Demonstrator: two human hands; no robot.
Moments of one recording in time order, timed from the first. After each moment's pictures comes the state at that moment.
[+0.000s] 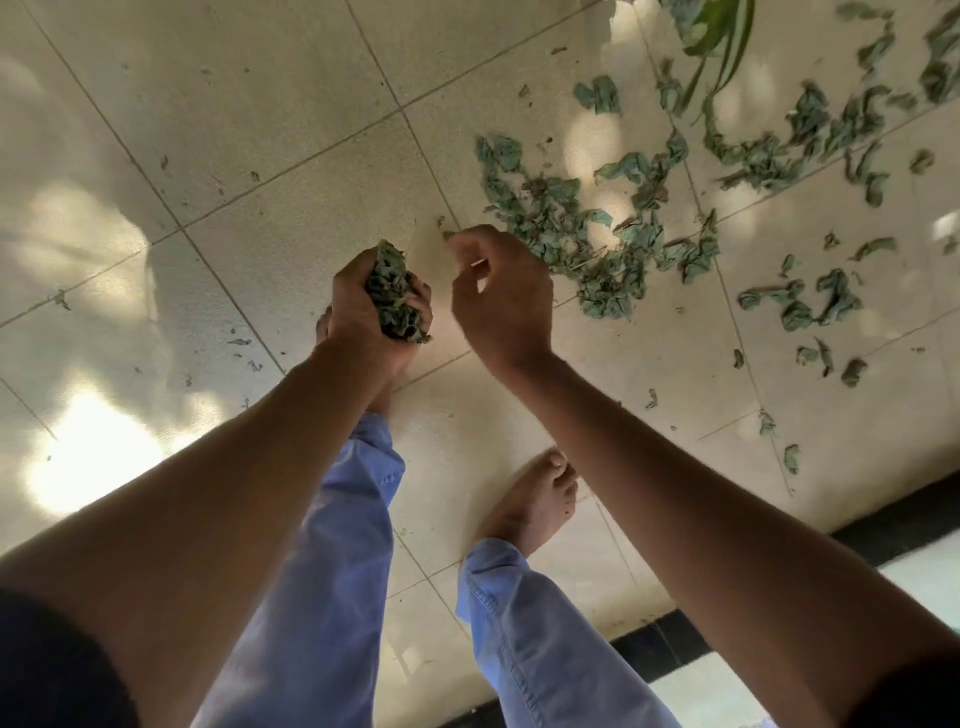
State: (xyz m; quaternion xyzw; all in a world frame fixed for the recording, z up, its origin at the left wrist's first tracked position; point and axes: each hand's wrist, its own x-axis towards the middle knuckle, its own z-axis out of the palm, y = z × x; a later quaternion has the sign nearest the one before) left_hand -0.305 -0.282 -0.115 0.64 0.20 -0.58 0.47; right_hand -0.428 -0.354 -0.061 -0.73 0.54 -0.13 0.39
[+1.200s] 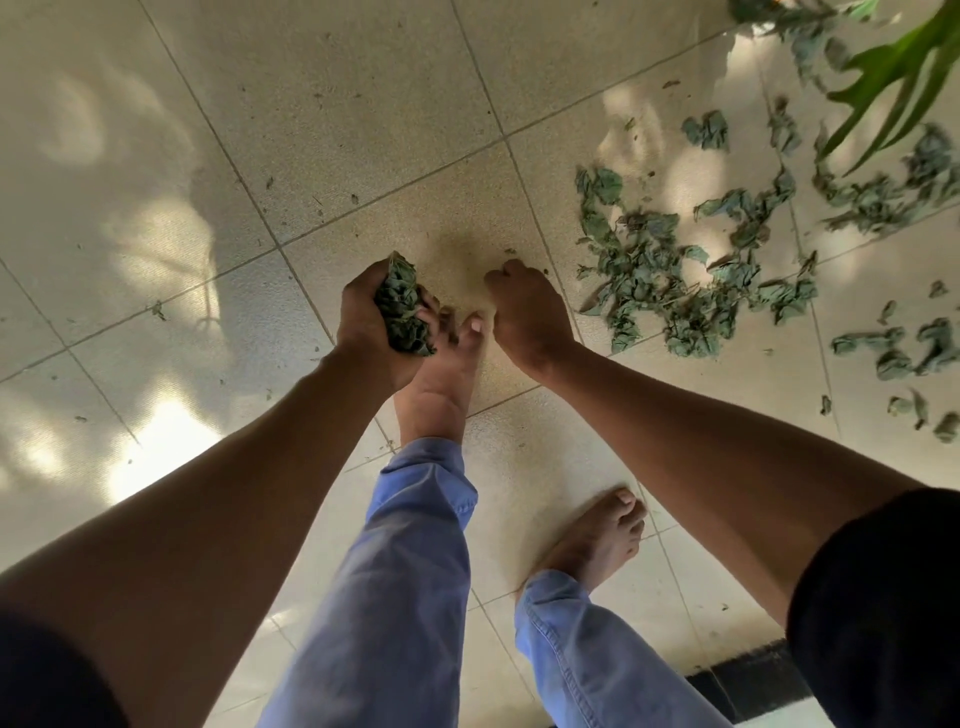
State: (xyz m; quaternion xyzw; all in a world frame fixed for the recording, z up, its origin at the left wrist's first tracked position) left_hand -0.223 -0.258 -0.104 0.45 0.41 -0.56 0.56; right_hand -0.368 -0.349 -0.155 -0.87 0.36 0.17 0.28
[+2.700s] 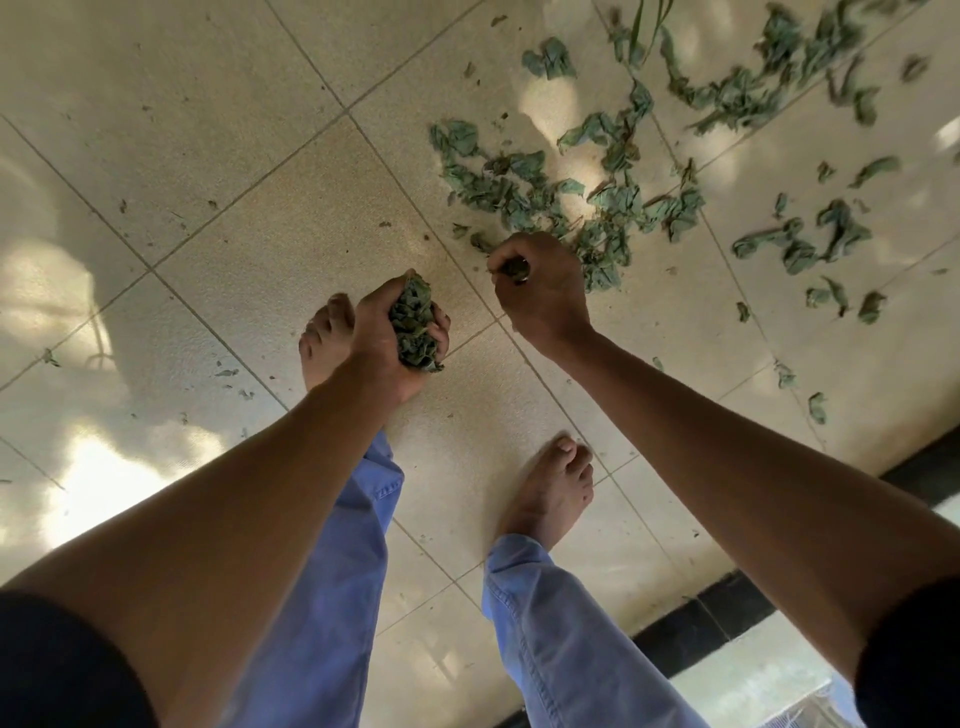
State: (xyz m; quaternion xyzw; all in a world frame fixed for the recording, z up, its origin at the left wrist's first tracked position) left_hand -0.349 -0.286 -0.107 0.48 0.35 -0.65 0.47; right_hand -0.506 -0.373 -0.127 -0.70 0.56 -0.13 0.42
